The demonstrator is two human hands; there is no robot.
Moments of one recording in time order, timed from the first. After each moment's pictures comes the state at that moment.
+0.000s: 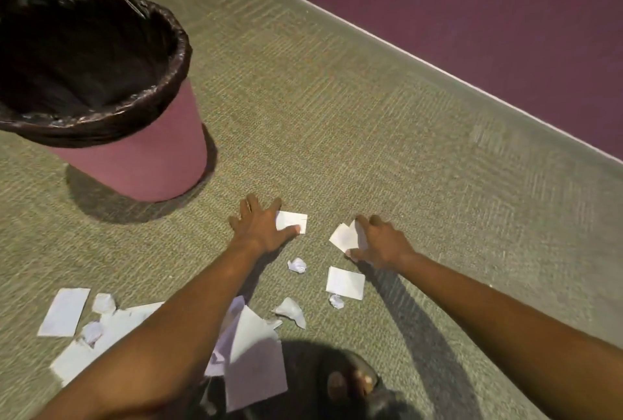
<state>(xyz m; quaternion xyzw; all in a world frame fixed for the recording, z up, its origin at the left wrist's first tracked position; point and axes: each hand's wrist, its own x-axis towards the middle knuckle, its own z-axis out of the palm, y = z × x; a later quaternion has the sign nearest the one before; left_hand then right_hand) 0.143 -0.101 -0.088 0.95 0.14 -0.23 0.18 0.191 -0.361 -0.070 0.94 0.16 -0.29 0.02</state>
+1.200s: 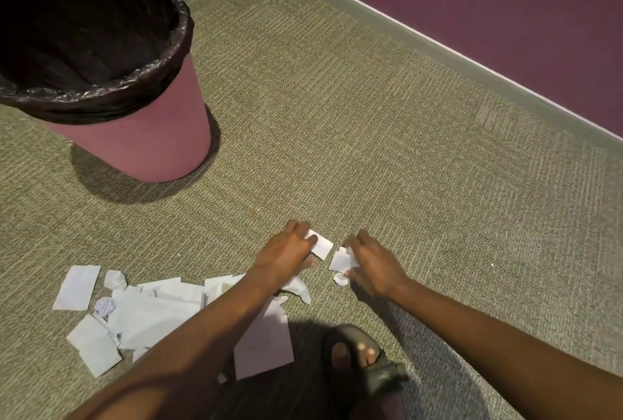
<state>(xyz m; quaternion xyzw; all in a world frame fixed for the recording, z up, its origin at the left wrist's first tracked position) 0.074 -0.148 -0.086 0.97 -0.13 -0.16 0.11 0.104 -0.362 -0.085 0.94 0.26 -0.23 -0.08</state>
